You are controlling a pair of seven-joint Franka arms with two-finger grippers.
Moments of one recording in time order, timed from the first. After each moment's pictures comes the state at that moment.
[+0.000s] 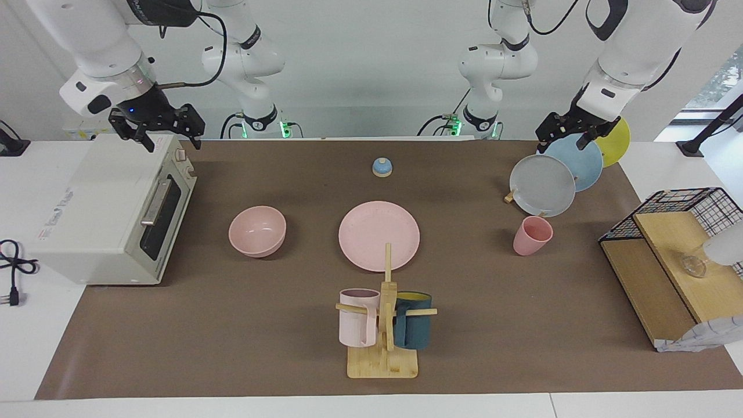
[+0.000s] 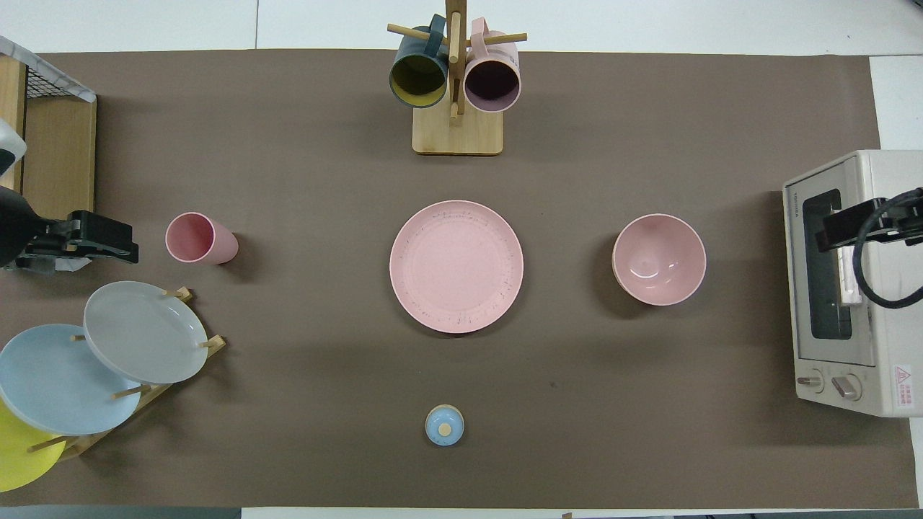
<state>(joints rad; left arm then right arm) -0.06 -0.07 -0.05 -1.65 -0.04 1.50 -0.14 0.16 0.01 -0.19 -1.52 0.00 1.42 -0.08</state>
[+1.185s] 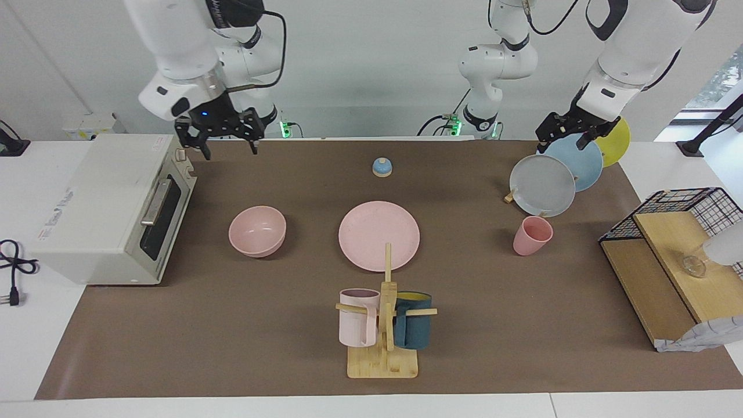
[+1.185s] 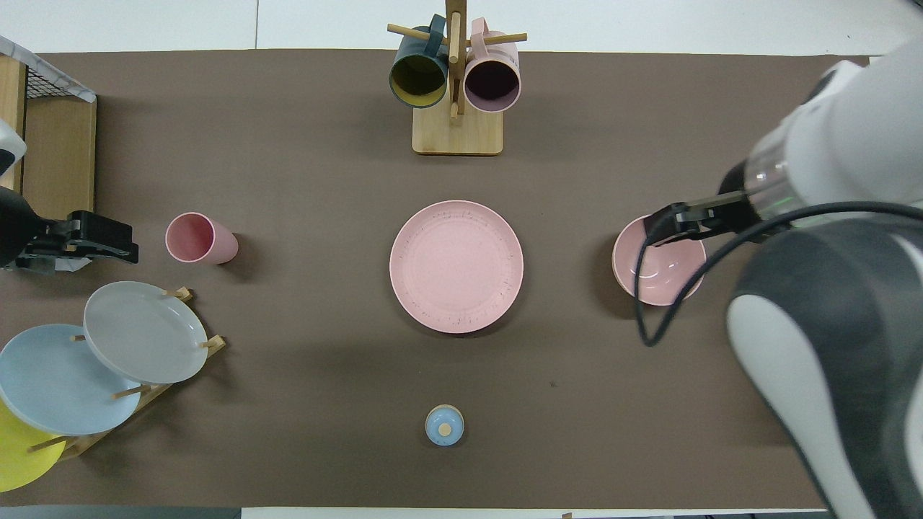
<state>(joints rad) -0.06 -0.07 -0.05 -1.65 -0.04 1.50 -0.14 0.45 0.07 -0.16 -1.54 0.02 1.58 0.15</state>
